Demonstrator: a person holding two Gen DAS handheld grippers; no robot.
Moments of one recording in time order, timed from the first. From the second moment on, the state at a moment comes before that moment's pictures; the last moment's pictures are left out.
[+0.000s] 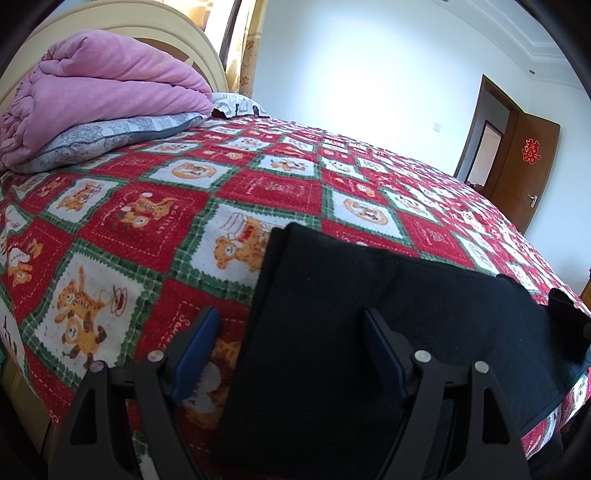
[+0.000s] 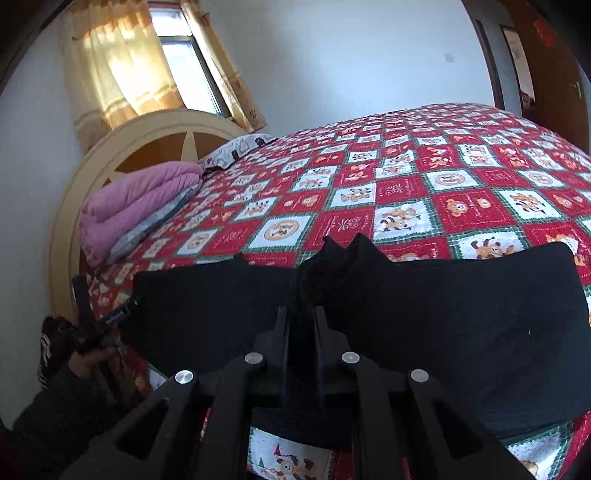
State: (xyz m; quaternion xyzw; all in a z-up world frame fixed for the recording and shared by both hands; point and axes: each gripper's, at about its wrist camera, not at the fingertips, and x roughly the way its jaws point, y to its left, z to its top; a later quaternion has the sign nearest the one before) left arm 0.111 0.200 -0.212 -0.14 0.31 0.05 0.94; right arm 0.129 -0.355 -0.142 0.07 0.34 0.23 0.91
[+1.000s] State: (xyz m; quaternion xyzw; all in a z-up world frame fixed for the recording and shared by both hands) left arm 0.111 0.200 -0.210 -0.14 0.30 0.05 0.94; right arm 0.104 -0.304 -0.170 -0.13 0.35 0.26 0.89
